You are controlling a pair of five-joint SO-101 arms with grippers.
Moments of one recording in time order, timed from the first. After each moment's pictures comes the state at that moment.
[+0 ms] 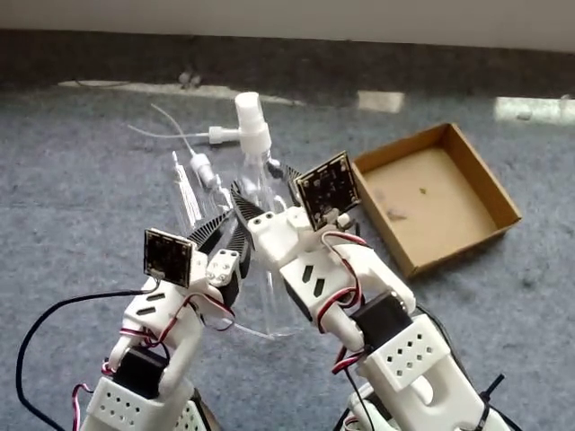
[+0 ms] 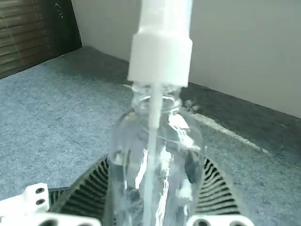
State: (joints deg) left arm 16.8 -104.0 94.3 29.3 13.9; right arm -40.6 -57.1 53.2 23.7 -1.0
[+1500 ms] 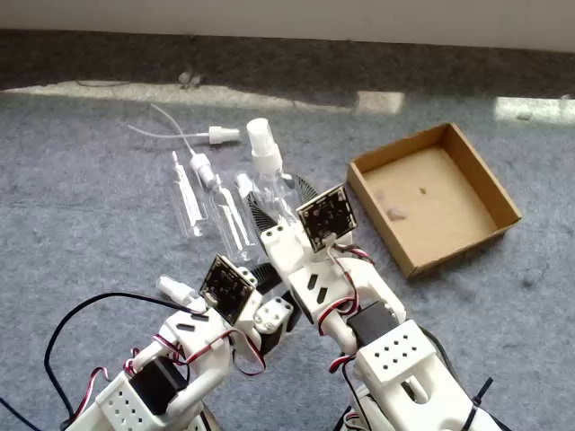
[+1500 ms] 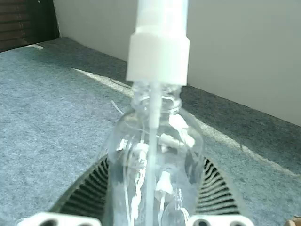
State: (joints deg) left arm 41.0 -104.1 94.3 32.7 13.8; right arm -36.9 -57.1 72.5 1.6 4.7
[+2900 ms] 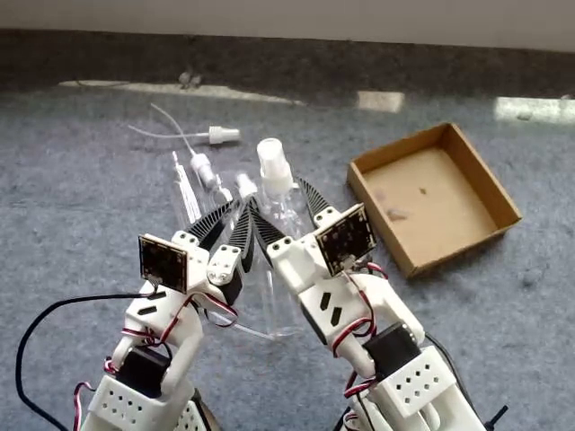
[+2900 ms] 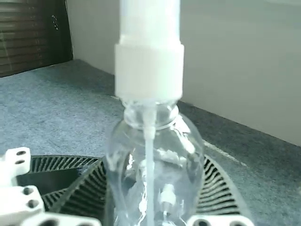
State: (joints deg) left arm 18.9 -104.0 95.9 21.3 13.8; right arm -37.7 -73.0 71.9 13.6 4.8
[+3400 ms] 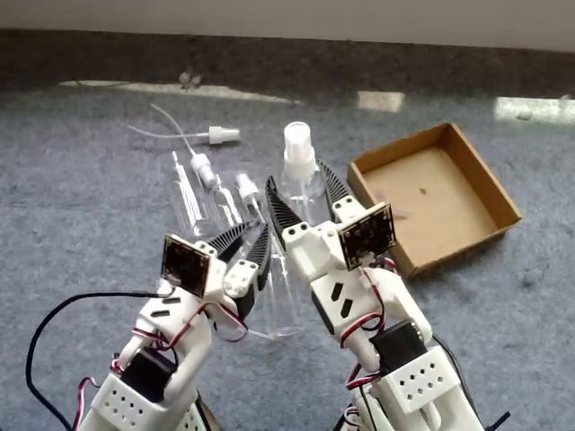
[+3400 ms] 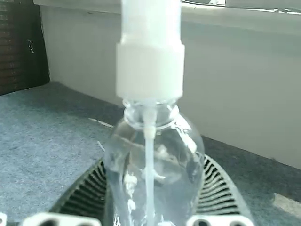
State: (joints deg) left arm 25.8 -104.0 95.9 28.0 13.8; right arm -32.8 -73.1 71.9 8.1 4.8
